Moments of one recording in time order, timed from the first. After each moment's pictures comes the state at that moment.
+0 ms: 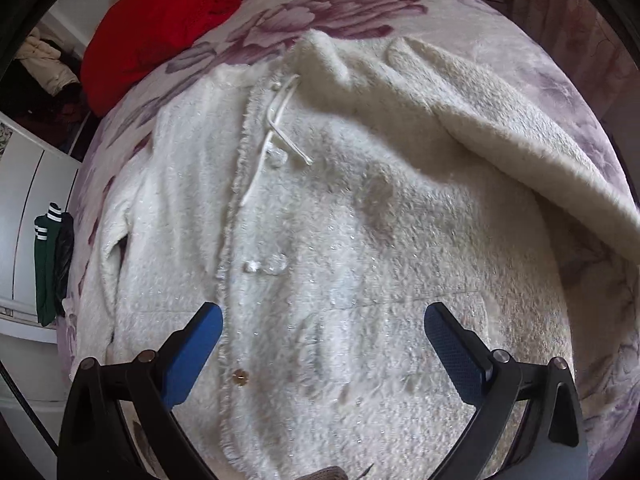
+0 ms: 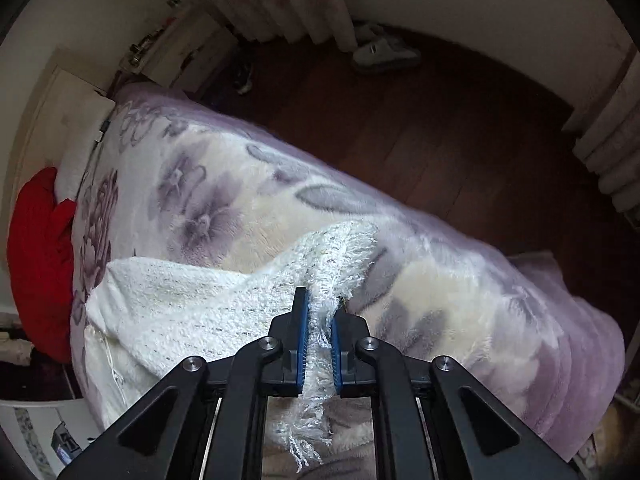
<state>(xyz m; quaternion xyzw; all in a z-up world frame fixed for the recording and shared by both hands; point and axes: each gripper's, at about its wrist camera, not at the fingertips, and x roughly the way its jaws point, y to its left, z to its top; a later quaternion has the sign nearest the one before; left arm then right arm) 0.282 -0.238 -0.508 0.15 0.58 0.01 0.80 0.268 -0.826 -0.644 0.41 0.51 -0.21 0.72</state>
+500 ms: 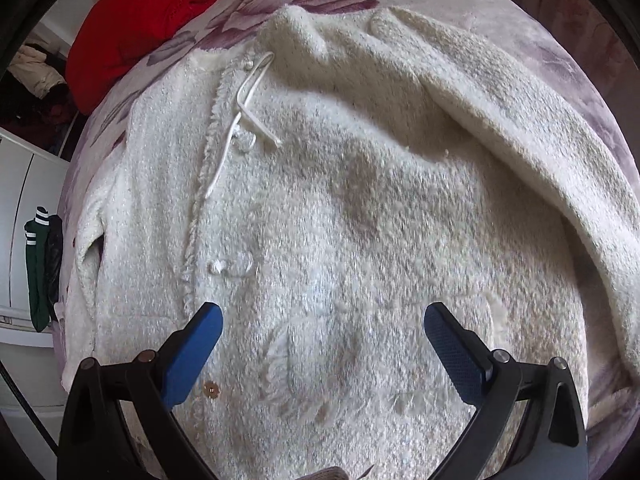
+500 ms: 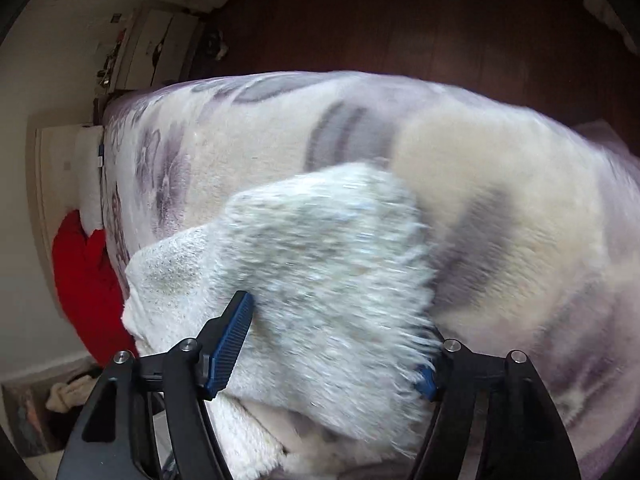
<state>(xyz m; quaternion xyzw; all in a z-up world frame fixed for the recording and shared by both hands) 0.304 -0.249 -0.539 0.16 0.60 0.01 0.79 0.234 -0.766 -0.761 0.57 0.48 -0.16 0.64</state>
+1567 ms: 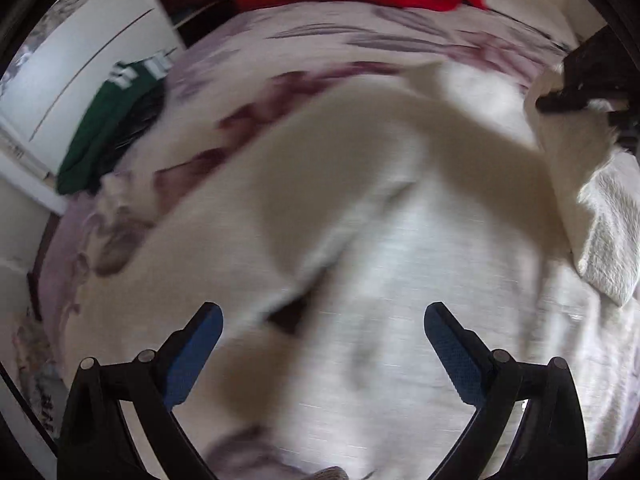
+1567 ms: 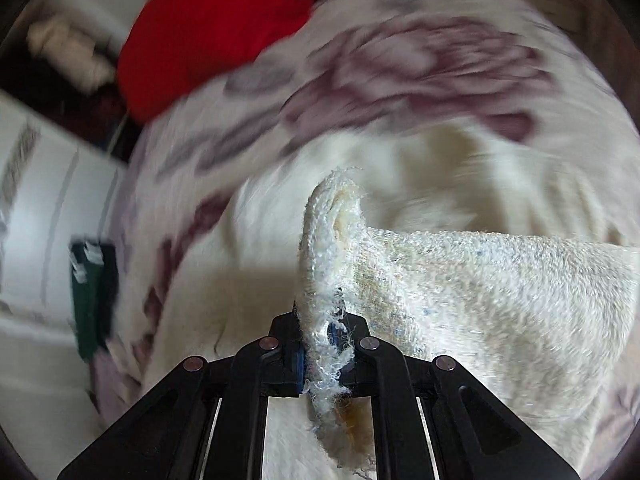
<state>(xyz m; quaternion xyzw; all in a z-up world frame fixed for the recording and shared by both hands) 0.282 0.085 -0.515 -0.04 0.56 0.19 0.81 0.569 -0.167 -0.586 0.11 0.58 0.16 0.79</state>
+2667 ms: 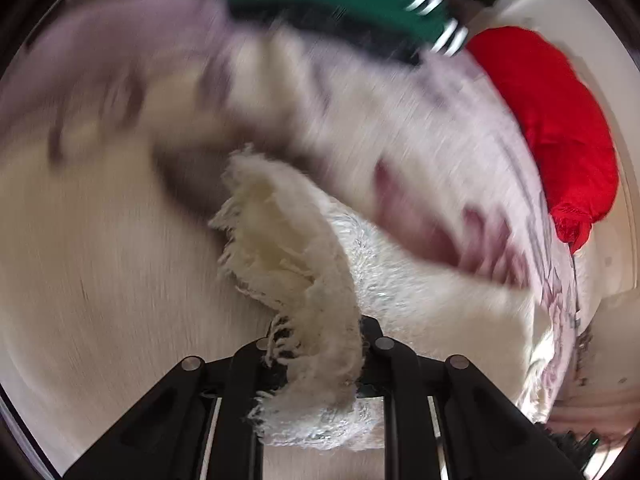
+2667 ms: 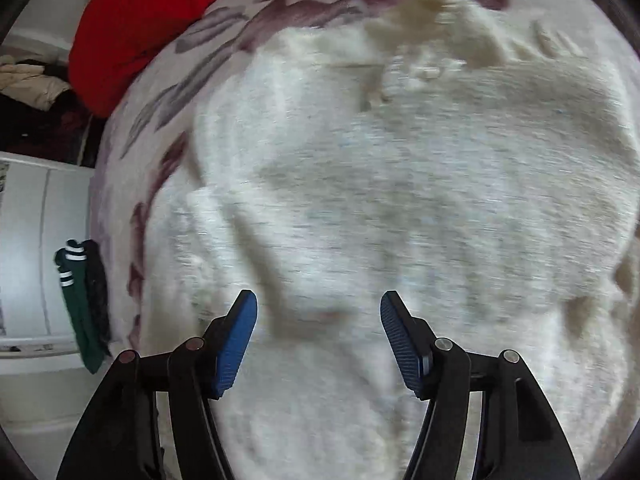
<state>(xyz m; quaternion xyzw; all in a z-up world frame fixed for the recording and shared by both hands) 0.205 0.331 -0.568 -0.45 0.41 0.29 0.74 0.513 -0.187 -0.638 0.22 0.65 0.09 0.73</state>
